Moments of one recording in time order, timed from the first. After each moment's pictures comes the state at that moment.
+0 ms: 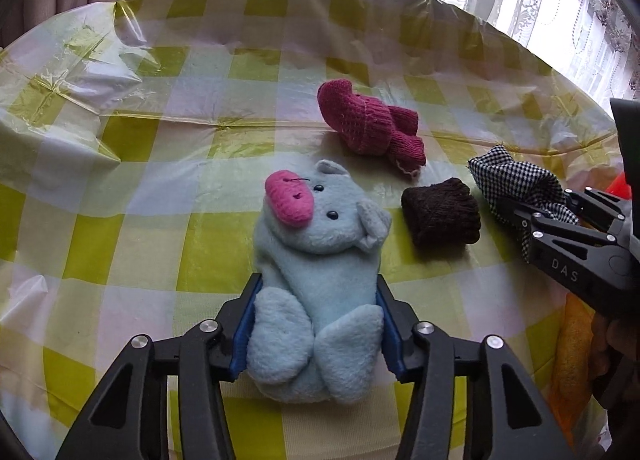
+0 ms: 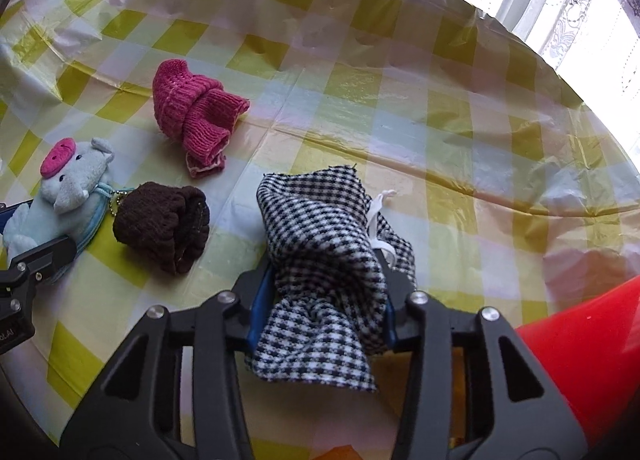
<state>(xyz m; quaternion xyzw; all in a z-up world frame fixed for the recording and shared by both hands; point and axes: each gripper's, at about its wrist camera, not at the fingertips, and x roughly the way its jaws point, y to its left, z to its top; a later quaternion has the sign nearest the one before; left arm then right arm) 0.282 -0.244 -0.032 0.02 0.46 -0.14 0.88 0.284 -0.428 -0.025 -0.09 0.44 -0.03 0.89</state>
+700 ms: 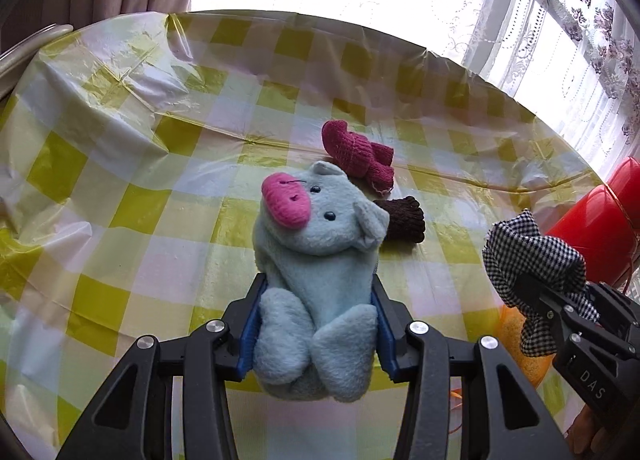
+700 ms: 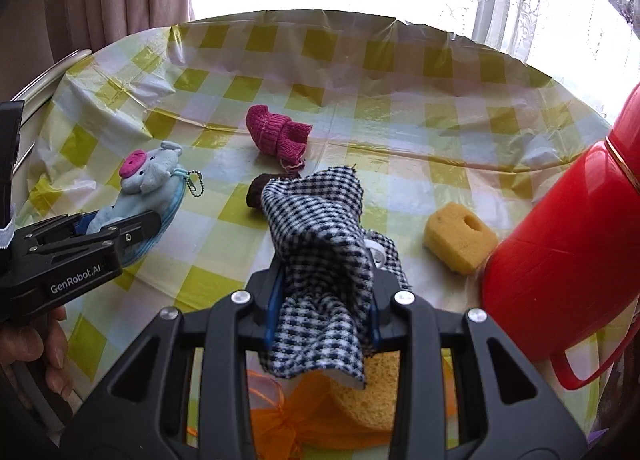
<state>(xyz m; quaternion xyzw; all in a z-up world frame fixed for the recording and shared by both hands) 0.210 -0.228 0.016 -0.05 0.42 -0.12 0.90 0.162 -0.403 0.027 -0.01 0.39 0.00 0.92</state>
